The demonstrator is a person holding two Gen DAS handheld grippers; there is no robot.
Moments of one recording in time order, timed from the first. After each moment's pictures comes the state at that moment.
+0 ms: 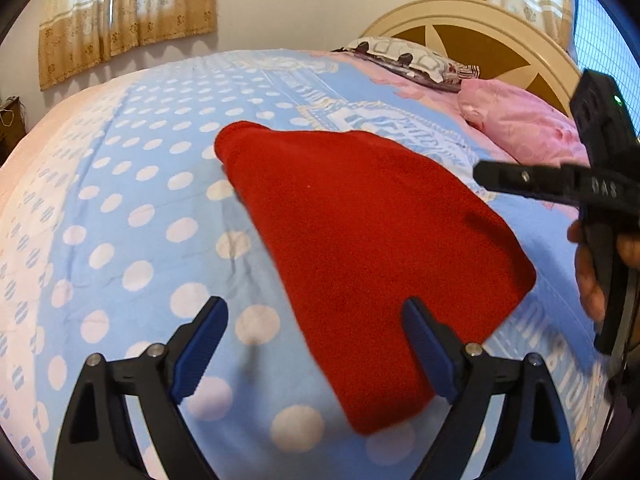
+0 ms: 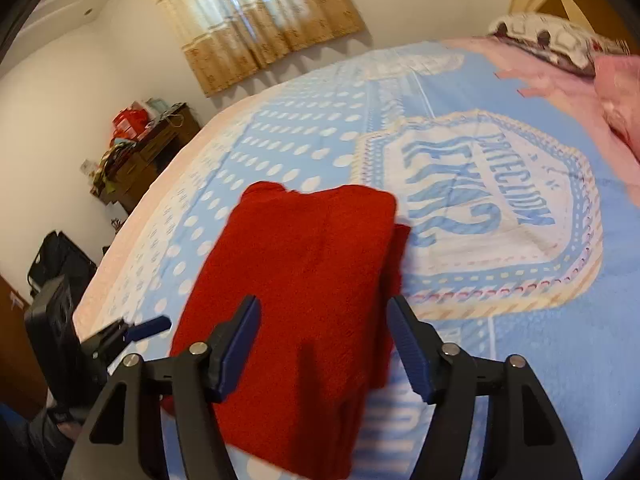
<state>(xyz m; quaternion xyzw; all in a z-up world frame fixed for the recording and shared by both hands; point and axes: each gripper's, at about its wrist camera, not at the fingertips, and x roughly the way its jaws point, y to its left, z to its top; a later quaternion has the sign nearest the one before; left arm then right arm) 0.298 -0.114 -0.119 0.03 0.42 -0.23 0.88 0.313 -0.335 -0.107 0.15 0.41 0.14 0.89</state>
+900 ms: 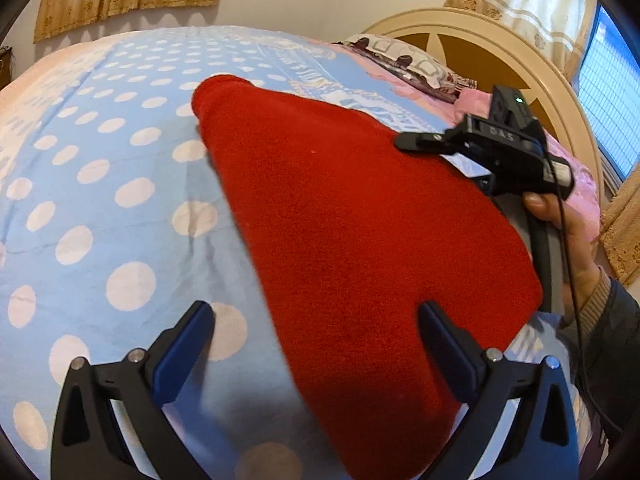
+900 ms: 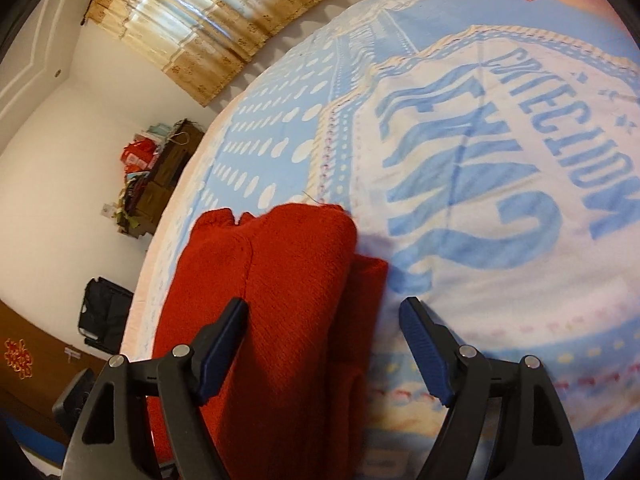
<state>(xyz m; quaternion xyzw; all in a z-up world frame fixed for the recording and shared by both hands) 0.314 -0.117 -0.153 -0.05 0.45 -0.27 0.85 0.414 -0.371 -0.179 0.28 0.45 0.20 0.83</state>
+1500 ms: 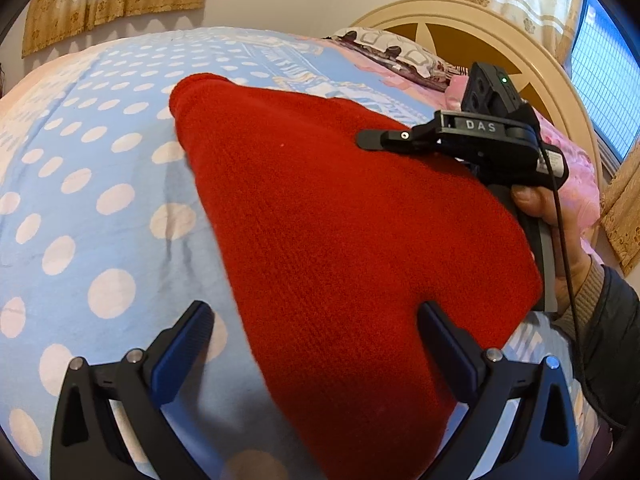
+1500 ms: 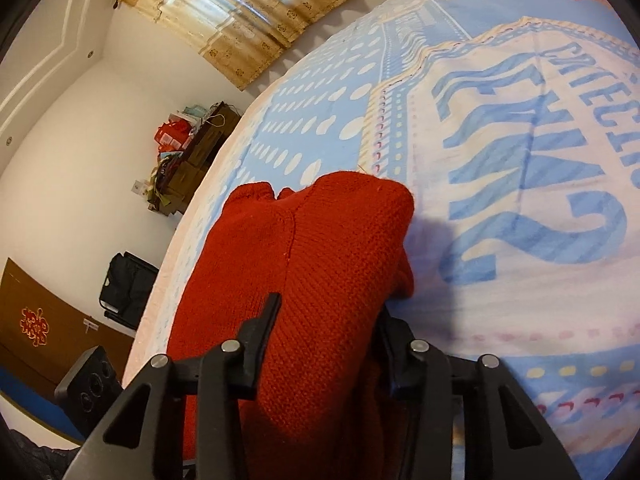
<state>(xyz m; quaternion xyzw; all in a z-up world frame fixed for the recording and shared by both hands) 0.316 -0.129 -0.153 -0.02 0.45 -0.28 0.85 0.415 -0.344 -0.188 0.27 0.44 0.26 0.82</state>
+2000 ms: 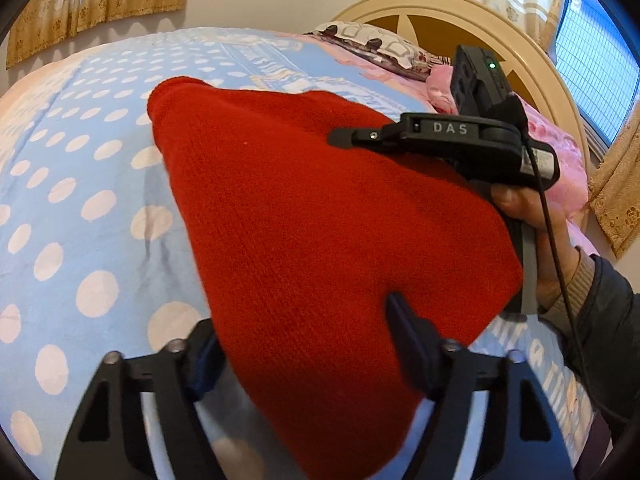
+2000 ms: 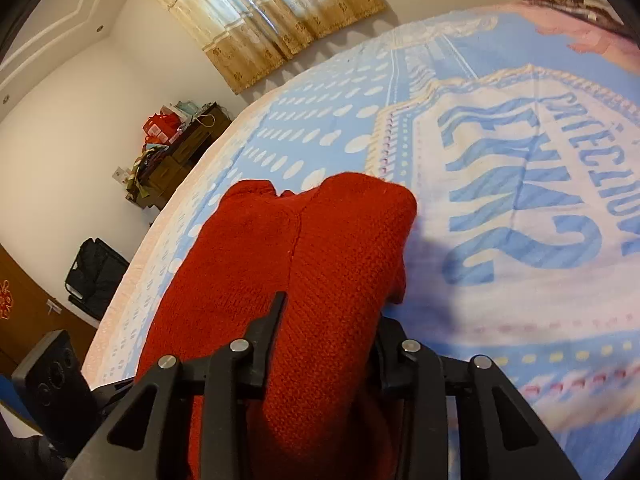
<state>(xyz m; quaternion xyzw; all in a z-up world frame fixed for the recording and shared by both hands) 0.306 -0.138 -0.145 -0.01 0.45 -0.30 0.84 0.397 -0.326 -0.173 0.20 0.40 0.22 0.87</state>
